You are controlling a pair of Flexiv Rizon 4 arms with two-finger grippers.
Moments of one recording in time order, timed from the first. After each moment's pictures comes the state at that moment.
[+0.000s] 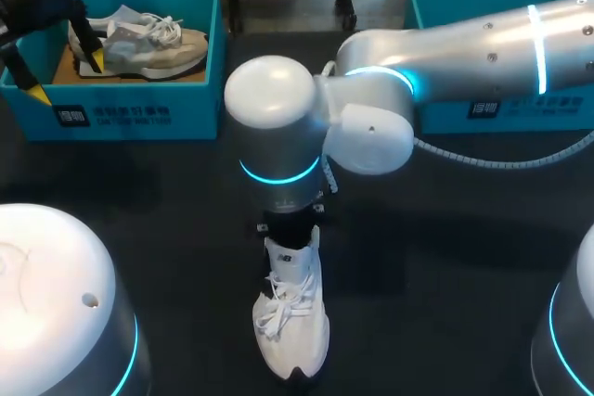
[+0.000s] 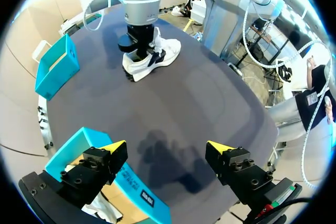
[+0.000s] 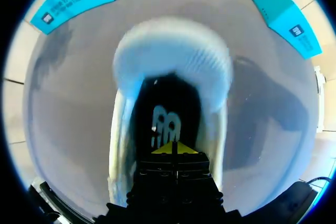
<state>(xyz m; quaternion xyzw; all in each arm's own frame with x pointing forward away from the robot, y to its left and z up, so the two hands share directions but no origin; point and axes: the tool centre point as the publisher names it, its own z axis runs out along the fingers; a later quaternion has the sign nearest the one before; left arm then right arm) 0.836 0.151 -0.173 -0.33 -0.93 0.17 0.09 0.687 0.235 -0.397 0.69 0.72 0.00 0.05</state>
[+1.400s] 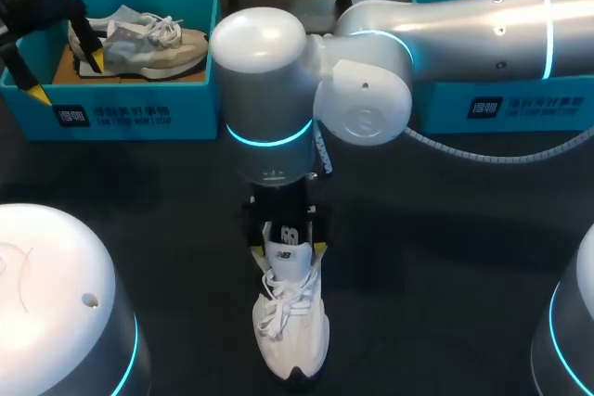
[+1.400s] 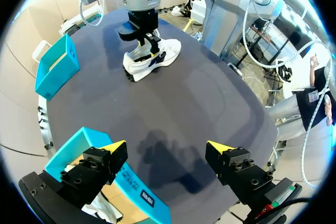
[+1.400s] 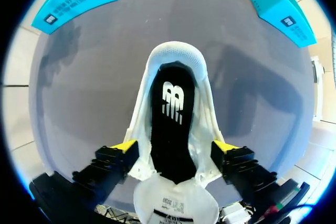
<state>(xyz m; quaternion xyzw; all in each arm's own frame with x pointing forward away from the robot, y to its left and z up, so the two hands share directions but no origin) 0.836 0.151 -0.173 -0.33 -0.93 0.17 0.09 0.654 0.247 -0.346 0.71 0.71 -0.04 0.00</state>
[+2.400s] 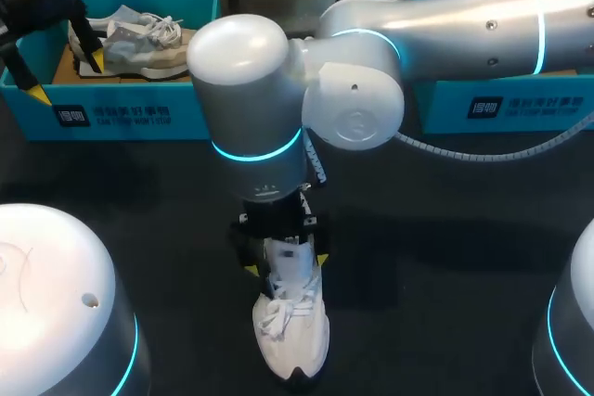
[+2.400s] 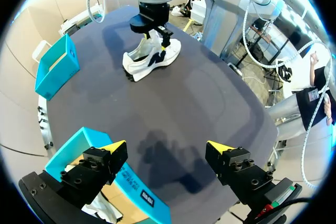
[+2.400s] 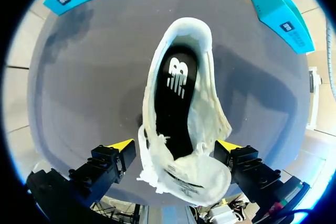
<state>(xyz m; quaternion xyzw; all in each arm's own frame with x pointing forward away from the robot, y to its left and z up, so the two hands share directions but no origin) 0.836 0.151 -0.173 -0.33 -0.93 0.17 0.09 0.616 0.246 -0.329 0.67 0.74 -0.06 0.01</state>
